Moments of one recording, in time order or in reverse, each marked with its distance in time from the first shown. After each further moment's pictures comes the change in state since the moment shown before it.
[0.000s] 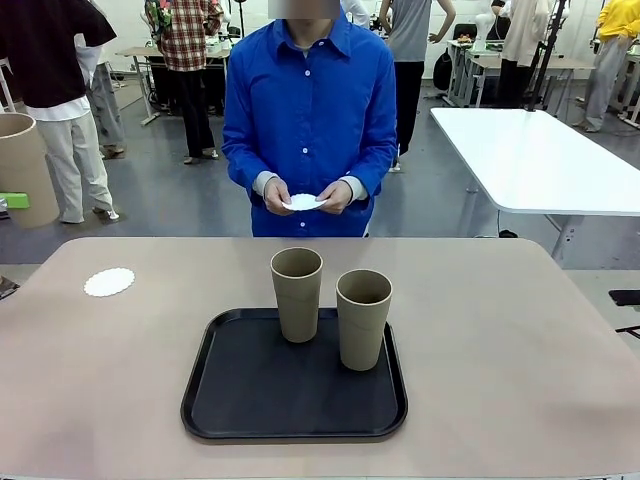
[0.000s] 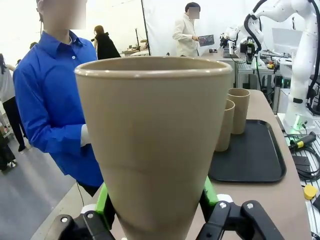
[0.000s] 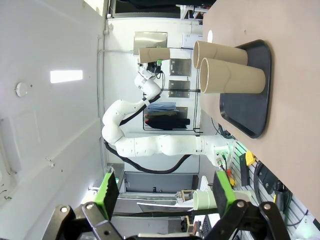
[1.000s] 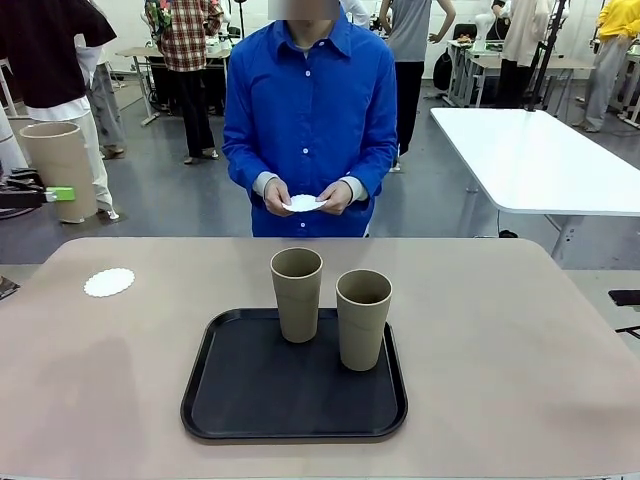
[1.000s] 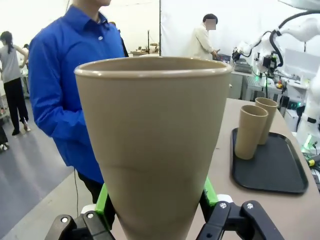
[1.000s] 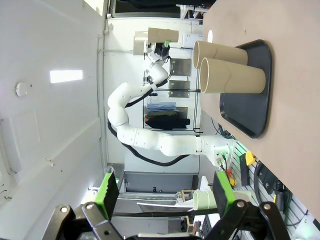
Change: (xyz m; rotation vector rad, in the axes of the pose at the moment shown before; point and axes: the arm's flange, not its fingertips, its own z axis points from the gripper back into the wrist) left arm -0.055 0.095 -0.053 0.009 -0.030 0.155; right arm 0.000 0.000 0.000 0.000 0.000 0.000
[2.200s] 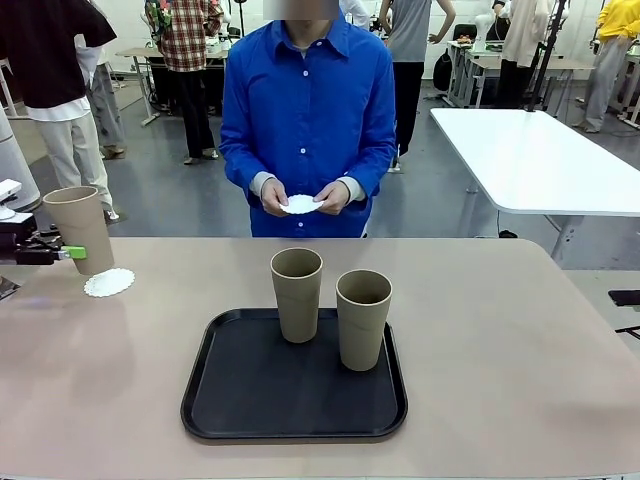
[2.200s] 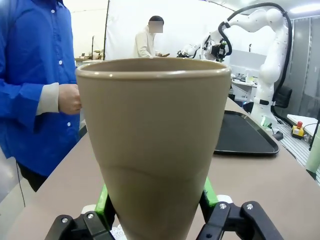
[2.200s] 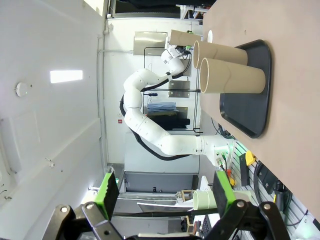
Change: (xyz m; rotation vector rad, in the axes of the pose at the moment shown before) left arm -0.121 0.027 -0.030 -0.324 -0.044 0.027; right arm 0.000 0.000 0.000 0.000 0.000 0.000
